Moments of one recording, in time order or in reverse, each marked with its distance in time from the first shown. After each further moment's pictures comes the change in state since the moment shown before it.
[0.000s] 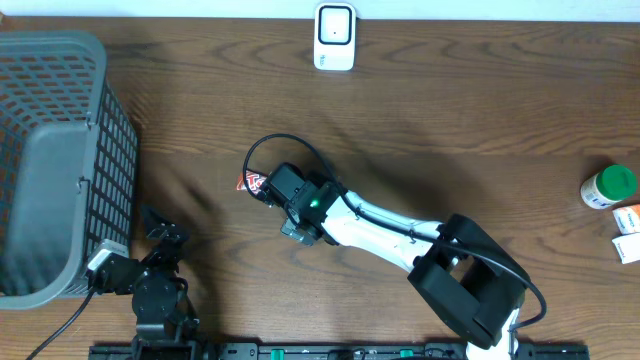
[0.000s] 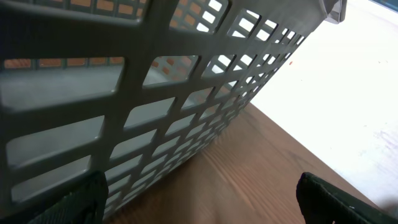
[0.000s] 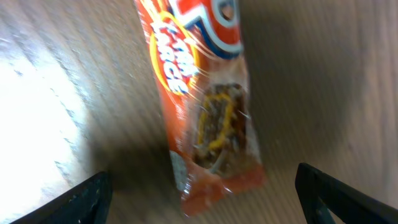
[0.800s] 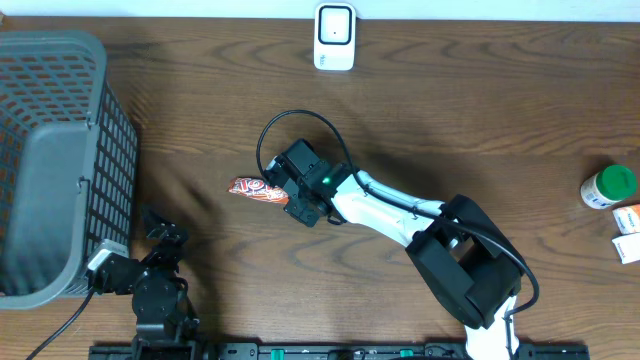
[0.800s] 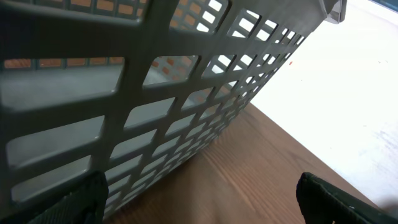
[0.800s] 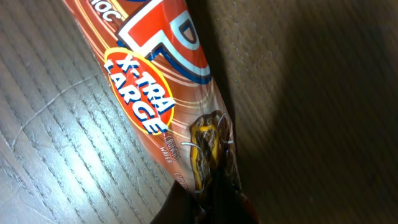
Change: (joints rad) left arm 0.000 0.000 0.000 0.000 0.000 0.000; right arm -0.111 0.061 0.038 0.065 -0.282 0.055
